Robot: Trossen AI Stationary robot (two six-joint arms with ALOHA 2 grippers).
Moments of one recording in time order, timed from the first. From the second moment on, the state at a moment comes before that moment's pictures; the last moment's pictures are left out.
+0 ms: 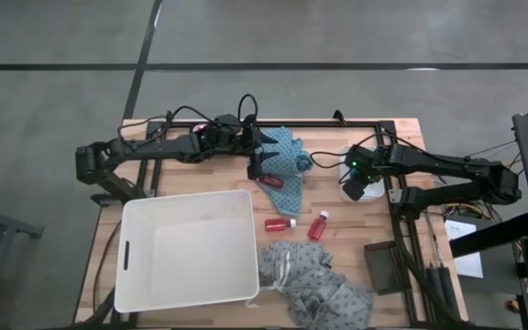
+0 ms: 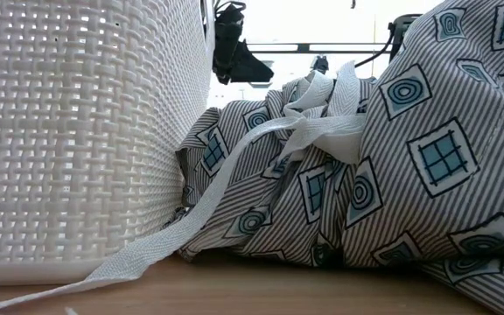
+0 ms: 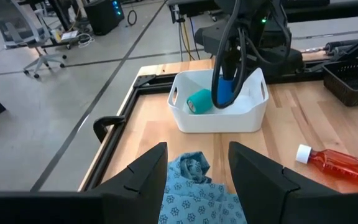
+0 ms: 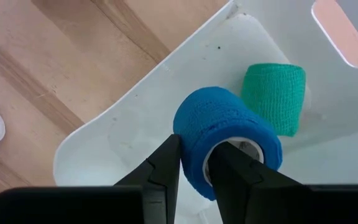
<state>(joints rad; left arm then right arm) 0.34 1.57 1.07 0.15 0.16 0.26 -0.37 1.06 0.71 -0.99 0.18 0.39</state>
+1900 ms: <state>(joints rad) 0.34 1.57 1.07 0.15 0.16 0.26 -0.37 0.99 0.69 -0.32 0.18 0.09</state>
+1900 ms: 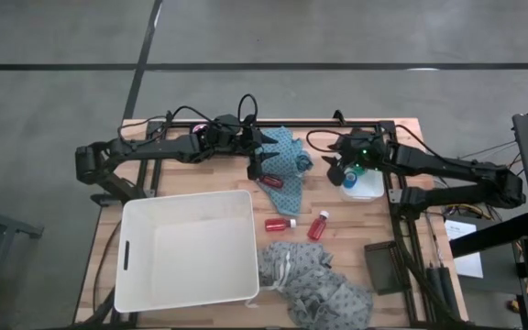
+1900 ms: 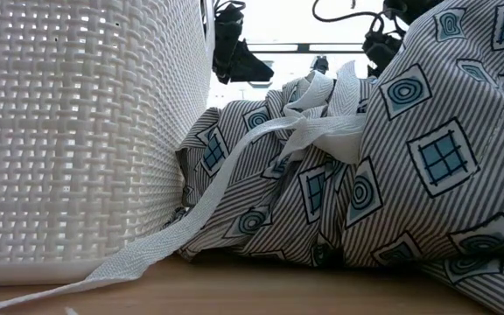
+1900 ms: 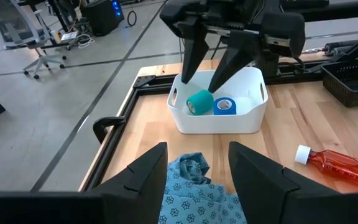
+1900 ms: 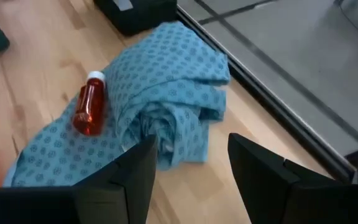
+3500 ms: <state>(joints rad) 0.34 1.57 1.07 0.07 0.16 0.23 -0.37 1.01 0.69 -0.31 0.18 0.05</state>
